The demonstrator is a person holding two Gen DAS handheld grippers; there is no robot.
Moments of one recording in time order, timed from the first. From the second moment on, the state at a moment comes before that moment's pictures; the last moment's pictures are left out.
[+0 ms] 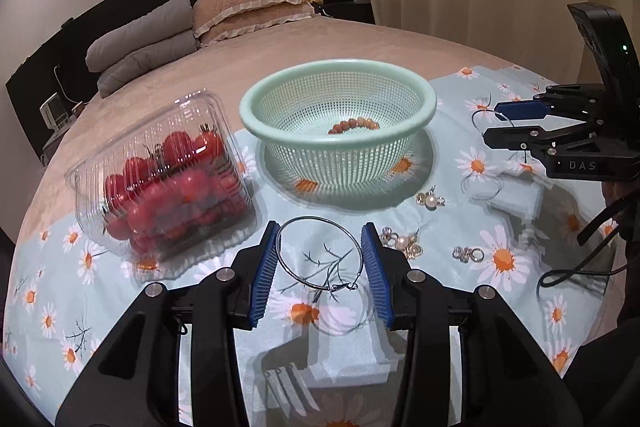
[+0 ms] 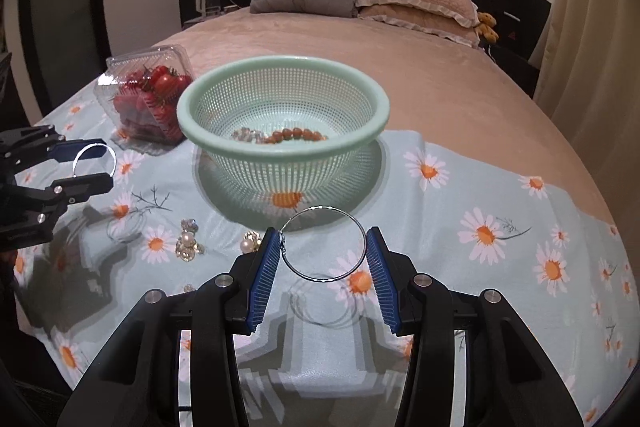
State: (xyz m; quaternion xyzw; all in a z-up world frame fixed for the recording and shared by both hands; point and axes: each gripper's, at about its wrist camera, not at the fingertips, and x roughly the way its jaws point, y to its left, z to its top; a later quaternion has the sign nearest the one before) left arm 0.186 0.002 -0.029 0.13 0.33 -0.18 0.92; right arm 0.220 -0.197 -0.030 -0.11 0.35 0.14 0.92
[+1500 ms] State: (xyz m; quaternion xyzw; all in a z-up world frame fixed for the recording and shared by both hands) left arm 0.285 -0.030 0.006 0.10 0.31 -0.15 0.93; right arm 0.288 -0.159 -0.006 -0.14 0.33 0.16 0.92
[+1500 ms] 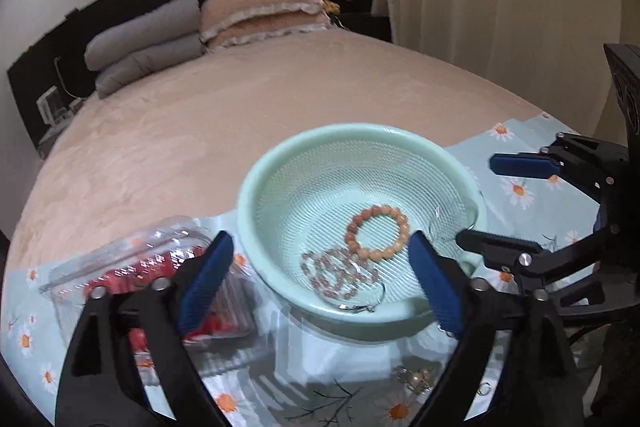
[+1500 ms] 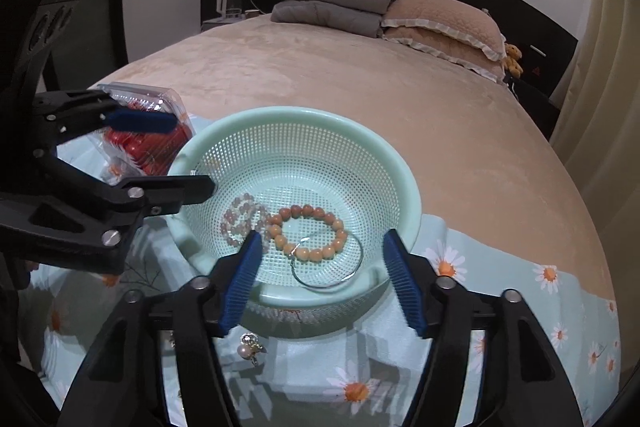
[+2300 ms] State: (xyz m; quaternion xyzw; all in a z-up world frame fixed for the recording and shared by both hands) left arm 0.249 -0.020 -0.014 0.15 0.34 -0.13 0.92; right arm 0.273 -0.178 -0.018 -0.13 0.35 0.14 0.92
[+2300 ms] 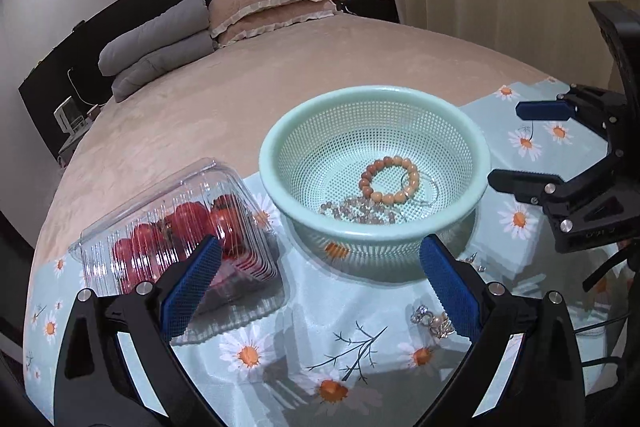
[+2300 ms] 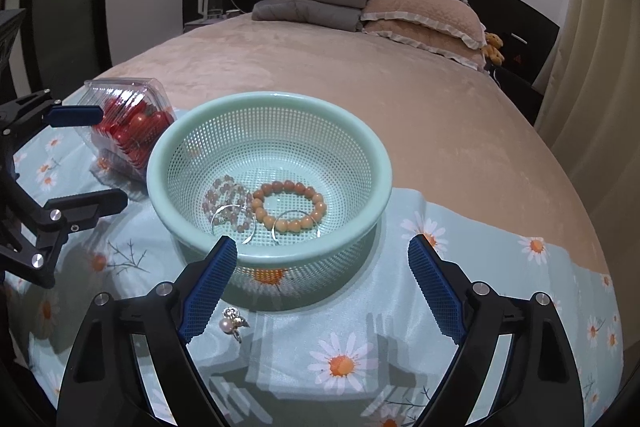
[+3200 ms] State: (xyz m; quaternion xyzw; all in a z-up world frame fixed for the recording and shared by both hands) left arm 0.228 -0.038 -0.069 0.17 0.35 -0.15 0.91; right arm 0.246 -0.157 -0.093 -0.12 0.42 0.21 0.87
